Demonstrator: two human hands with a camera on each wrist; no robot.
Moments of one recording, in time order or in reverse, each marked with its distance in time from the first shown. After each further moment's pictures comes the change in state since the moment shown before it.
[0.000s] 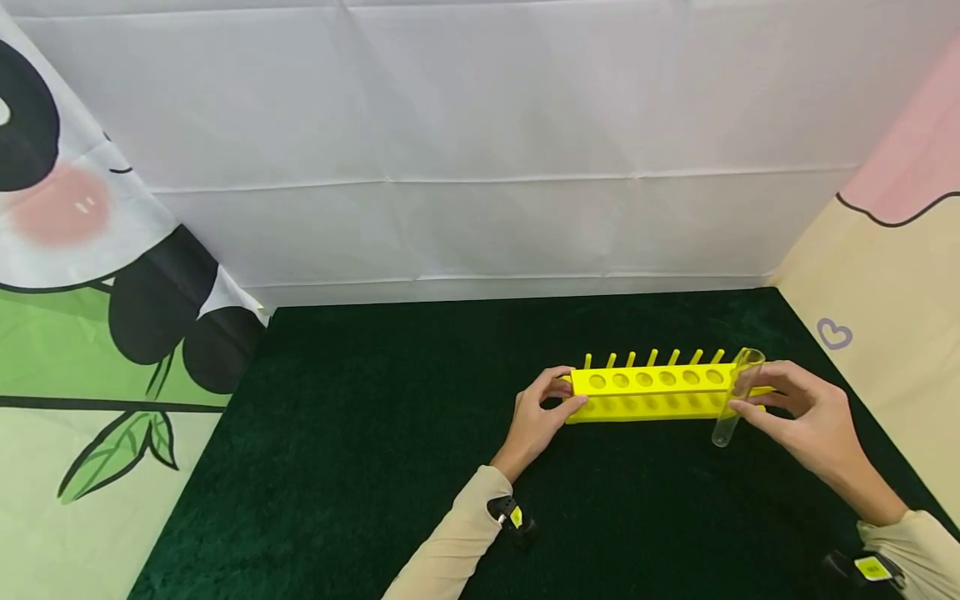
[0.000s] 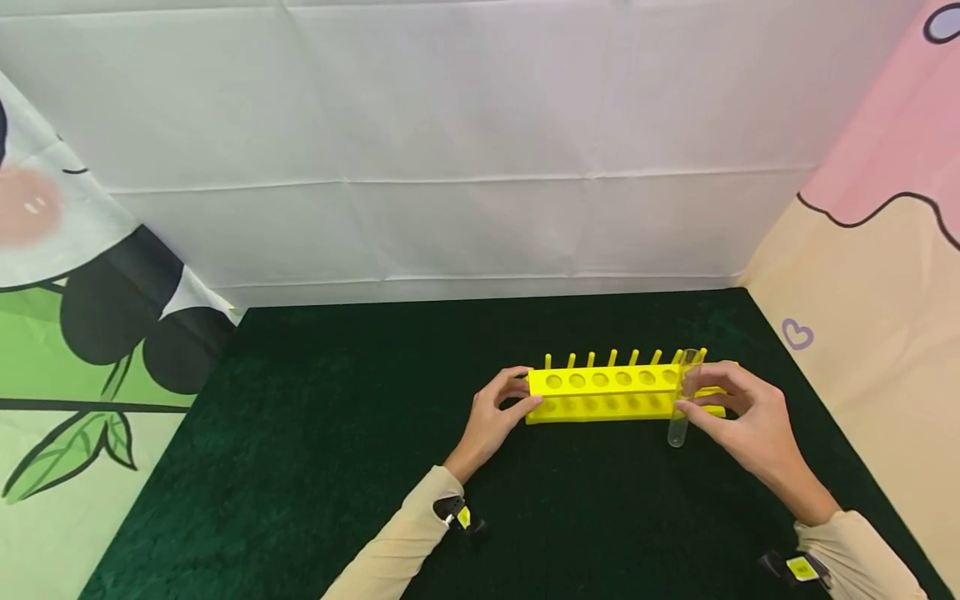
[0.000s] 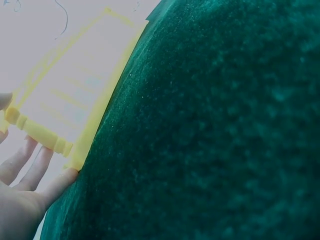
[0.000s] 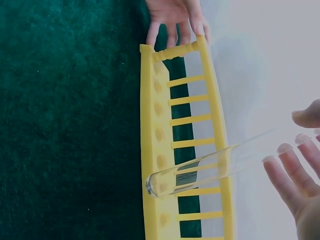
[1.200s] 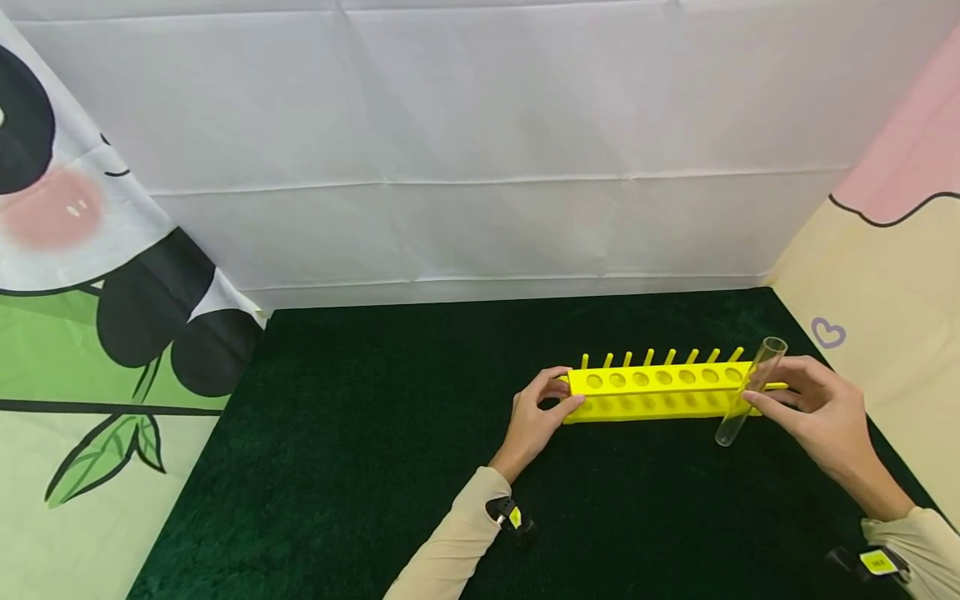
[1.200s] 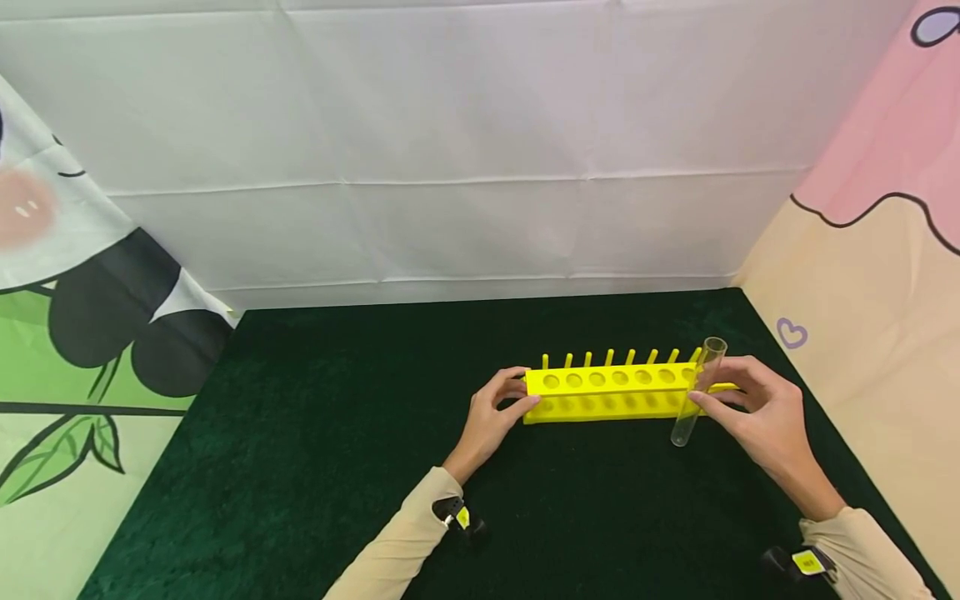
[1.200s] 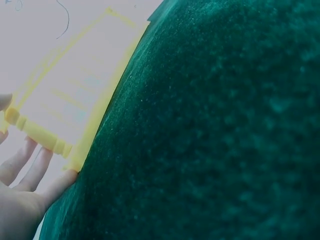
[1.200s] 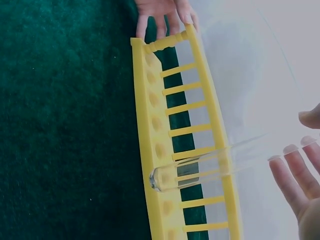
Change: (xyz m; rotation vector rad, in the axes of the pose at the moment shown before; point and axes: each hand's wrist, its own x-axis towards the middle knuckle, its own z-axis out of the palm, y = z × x) left_hand 0.020 -0.003 0.013 0.001 0.040 -0.013; right_hand 0.021 0.028 -0.021 0.183 0.044 0.027
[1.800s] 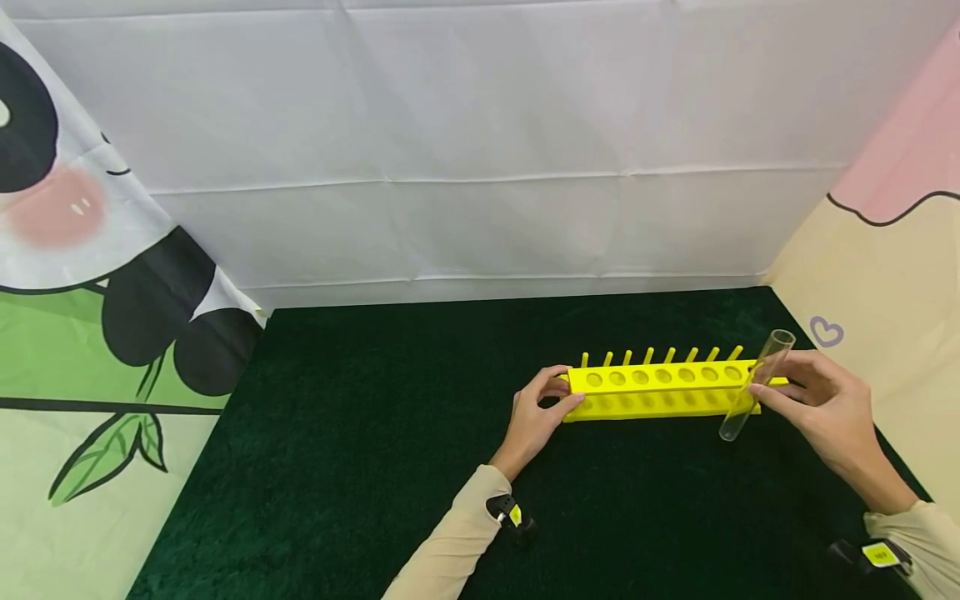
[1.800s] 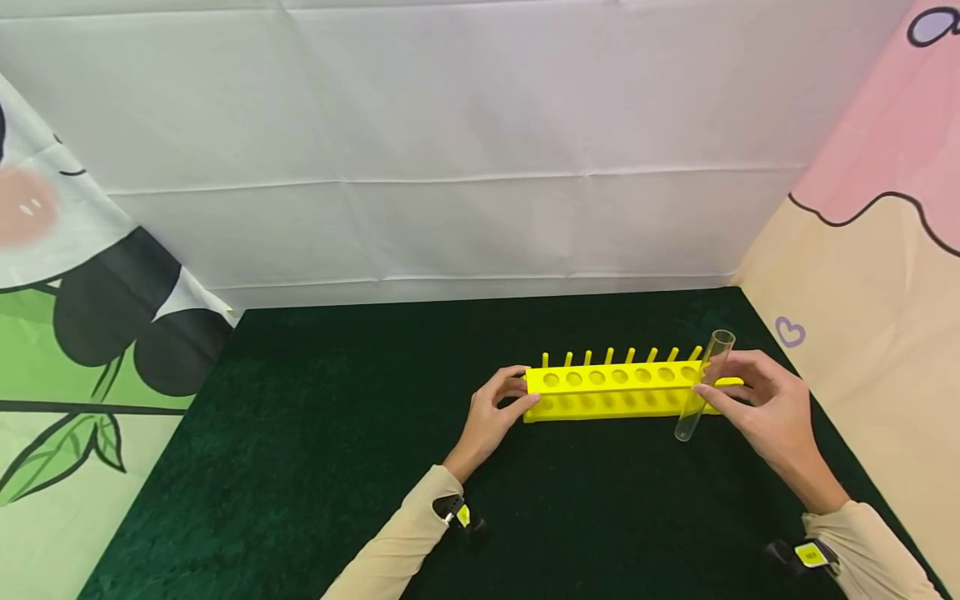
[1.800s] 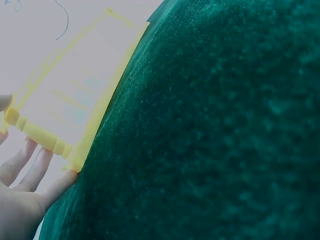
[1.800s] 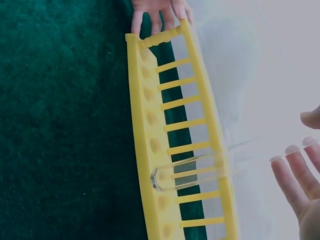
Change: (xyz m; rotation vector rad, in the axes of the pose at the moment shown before) left_hand 0.001 -0.005 0.001 0.003 -0.008 -0.010; right_hand 0.003 -0.004 -0.005 0.162 -0.003 0.020
